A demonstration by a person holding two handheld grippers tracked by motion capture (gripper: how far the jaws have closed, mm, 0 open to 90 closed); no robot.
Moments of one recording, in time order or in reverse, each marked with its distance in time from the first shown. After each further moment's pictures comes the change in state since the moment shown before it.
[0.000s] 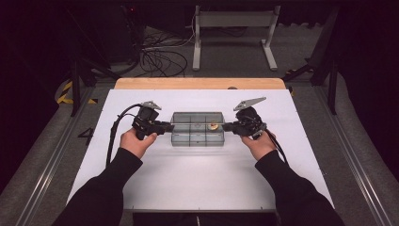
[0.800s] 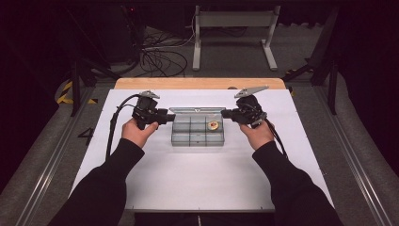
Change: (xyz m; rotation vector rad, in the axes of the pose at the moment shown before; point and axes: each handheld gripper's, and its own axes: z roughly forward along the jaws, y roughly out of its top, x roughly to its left) left arm 0.013 0.020 -0.006 -0.101 0.051 -0.021; right arm -0.009 0.029 -0.008 -0.090 -0.039 0.005
